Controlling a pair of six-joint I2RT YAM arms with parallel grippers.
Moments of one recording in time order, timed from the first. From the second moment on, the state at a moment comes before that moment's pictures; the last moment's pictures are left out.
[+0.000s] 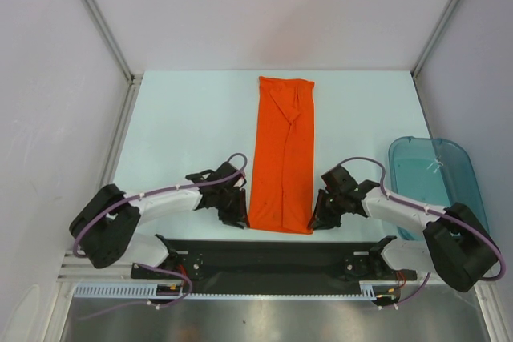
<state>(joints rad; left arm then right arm) -0.77 1.40 0.62 -0.43 0.29 -0.79 0.63 1.23 0.49 -0.45 -0.31 0.92</state>
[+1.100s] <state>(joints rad) -0.70 1.43 0.57 -0.31 0.43 -0.75 0.53 1.19 0.38 -0.32 -0.46 0.91</state>
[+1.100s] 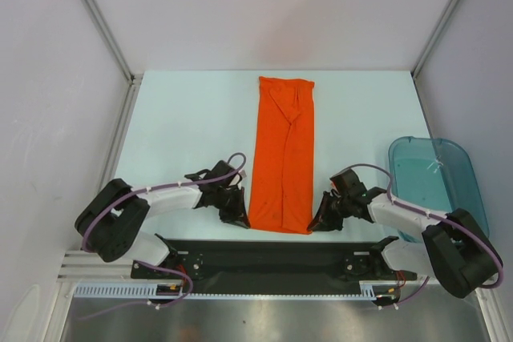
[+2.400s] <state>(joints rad) -0.43 1.62 1.12 -0.28 0.50 -0.77 0.20 1.63 1.11 -0.53 -0.55 0.65</state>
